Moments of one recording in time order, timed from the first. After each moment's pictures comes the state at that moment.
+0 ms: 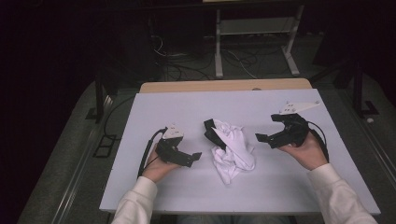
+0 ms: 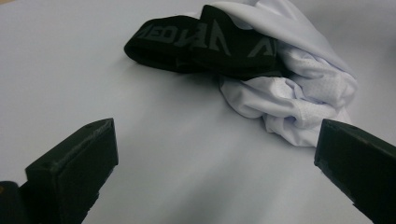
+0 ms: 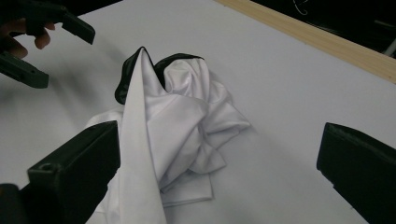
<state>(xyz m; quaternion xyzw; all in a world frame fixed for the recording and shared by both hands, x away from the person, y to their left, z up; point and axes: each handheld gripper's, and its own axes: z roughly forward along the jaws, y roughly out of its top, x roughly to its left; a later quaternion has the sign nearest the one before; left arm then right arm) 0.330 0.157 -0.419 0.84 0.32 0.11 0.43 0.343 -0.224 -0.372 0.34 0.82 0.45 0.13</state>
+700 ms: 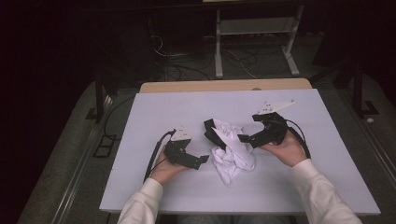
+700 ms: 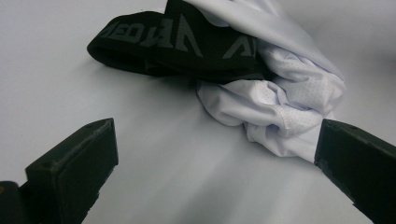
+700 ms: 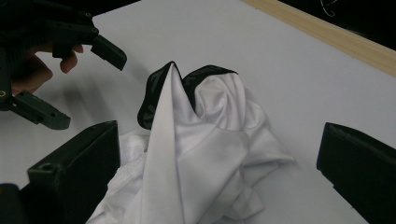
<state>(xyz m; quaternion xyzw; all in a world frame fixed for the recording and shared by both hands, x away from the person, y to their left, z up) 0.329 0.138 -0.430 0.84 0.31 0.09 0.43 0.358 -0.176 -0.379 0.31 0.83 0.45 0.11</state>
